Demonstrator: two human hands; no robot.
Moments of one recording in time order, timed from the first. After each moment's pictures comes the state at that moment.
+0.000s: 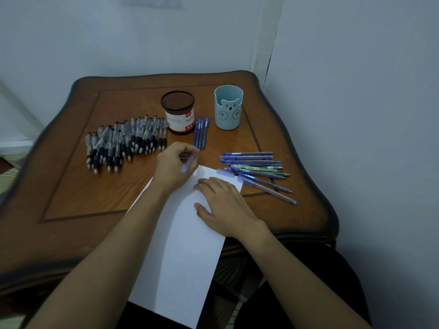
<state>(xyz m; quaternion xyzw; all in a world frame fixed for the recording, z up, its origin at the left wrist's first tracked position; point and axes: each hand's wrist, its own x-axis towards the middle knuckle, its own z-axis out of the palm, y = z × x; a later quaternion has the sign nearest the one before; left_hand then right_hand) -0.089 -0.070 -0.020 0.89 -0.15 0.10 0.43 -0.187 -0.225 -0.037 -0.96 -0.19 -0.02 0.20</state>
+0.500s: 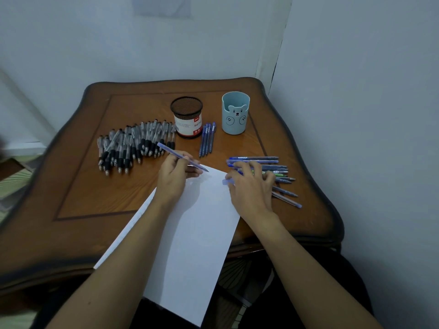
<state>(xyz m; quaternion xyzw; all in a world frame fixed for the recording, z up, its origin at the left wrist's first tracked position) -0.117 -0.065 -0.016 0.73 0.02 0.02 0.69 -0.171 -0.240 -0.017 -0.99 0.02 -0.10 0.08</state>
